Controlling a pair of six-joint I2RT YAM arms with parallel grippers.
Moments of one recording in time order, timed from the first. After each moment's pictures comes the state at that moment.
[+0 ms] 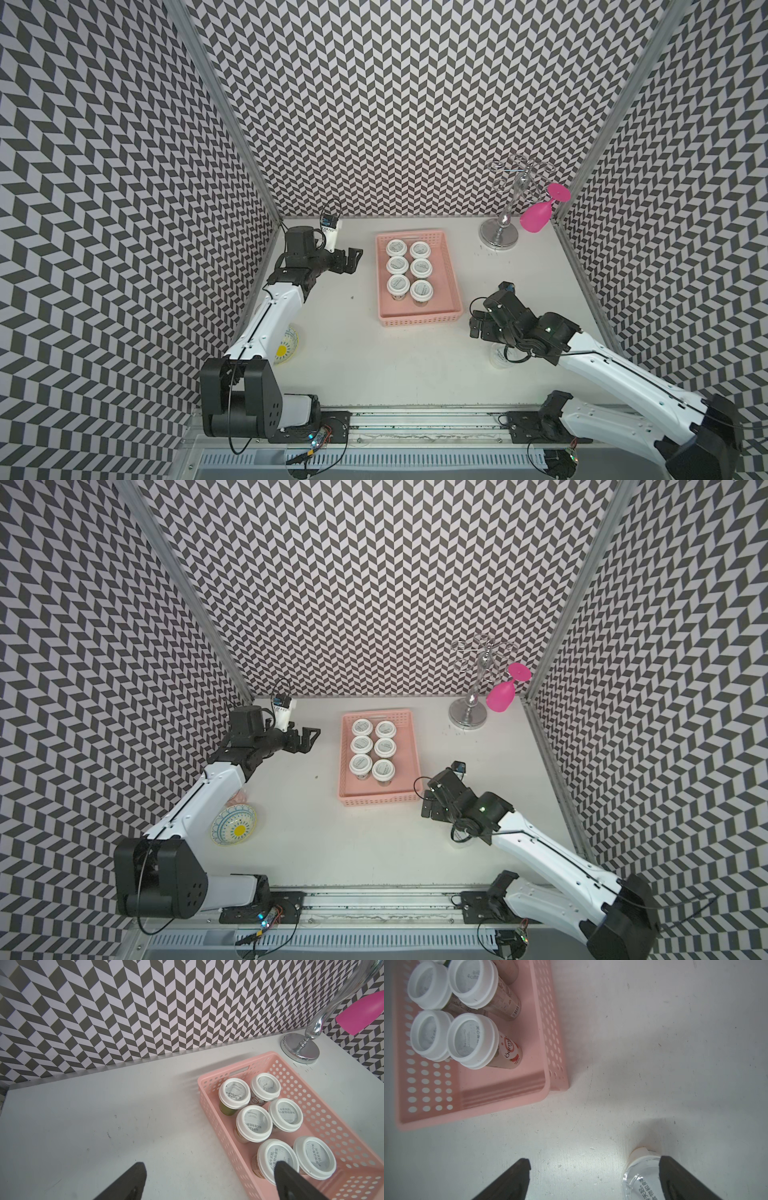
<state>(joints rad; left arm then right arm) -0.04 1.35 1.06 -0.24 0.40 0.10 0.74 1.01 0.79 -0.83 0.26 0.86</state>
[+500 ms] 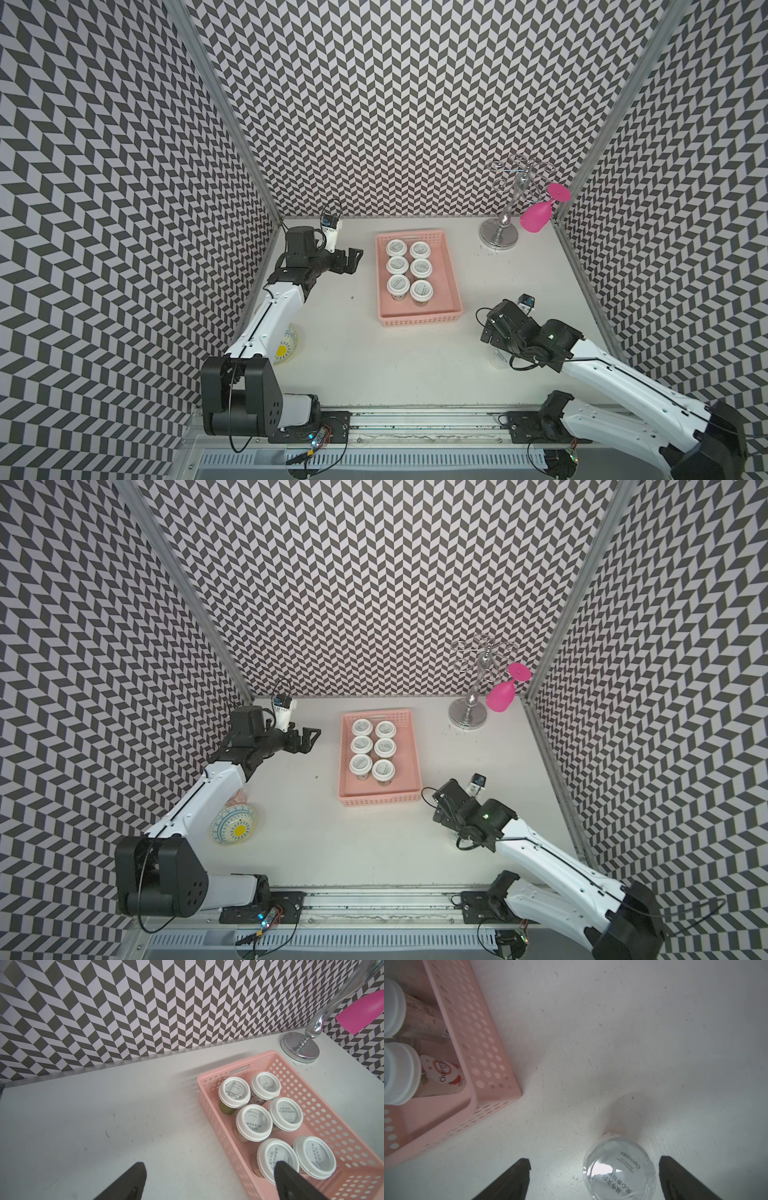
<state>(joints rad) -0.04 1.36 1.06 -0.24 0.40 0.09 0.74 0.98 0.73 -0.95 0.37 1.10</state>
